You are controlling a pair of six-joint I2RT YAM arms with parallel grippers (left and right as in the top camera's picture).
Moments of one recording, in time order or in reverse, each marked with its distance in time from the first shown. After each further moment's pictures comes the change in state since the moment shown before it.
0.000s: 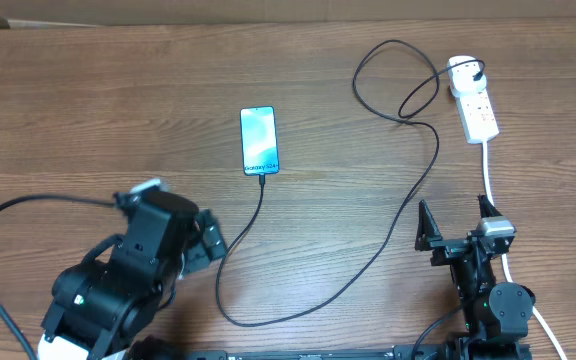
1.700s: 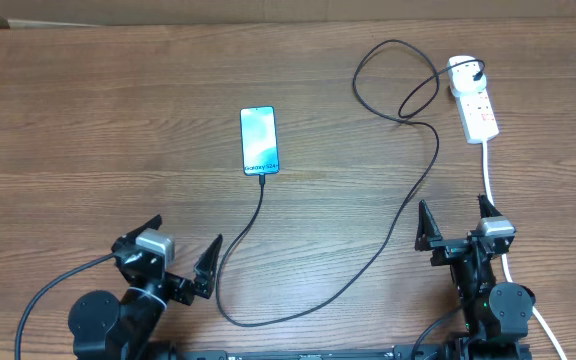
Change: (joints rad) left arm 0.518 -0.776 -0.673 0.658 0.606 0.752; right arm 0.000 0.000 0.000 0.001 0.000 0.000
